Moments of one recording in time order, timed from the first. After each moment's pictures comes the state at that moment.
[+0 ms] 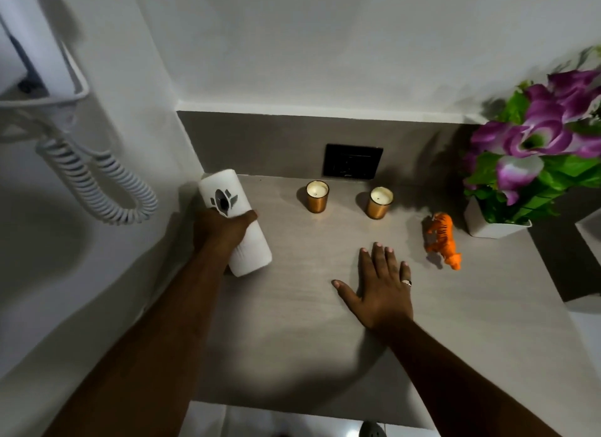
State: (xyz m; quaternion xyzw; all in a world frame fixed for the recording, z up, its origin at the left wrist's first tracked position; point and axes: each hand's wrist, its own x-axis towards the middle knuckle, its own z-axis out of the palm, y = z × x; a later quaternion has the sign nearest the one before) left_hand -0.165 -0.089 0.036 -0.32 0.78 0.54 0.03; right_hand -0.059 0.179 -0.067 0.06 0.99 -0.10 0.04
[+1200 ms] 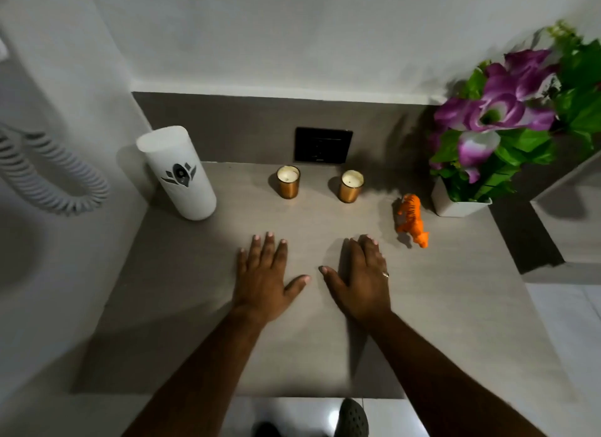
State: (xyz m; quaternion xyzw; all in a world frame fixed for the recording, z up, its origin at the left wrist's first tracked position) left_hand -0.081 -0.010 -0.074 0.14 0.99 0.05 0.07; right_hand -0.035 0.186 -0.055 0.12 0.96 -0.24 0.00
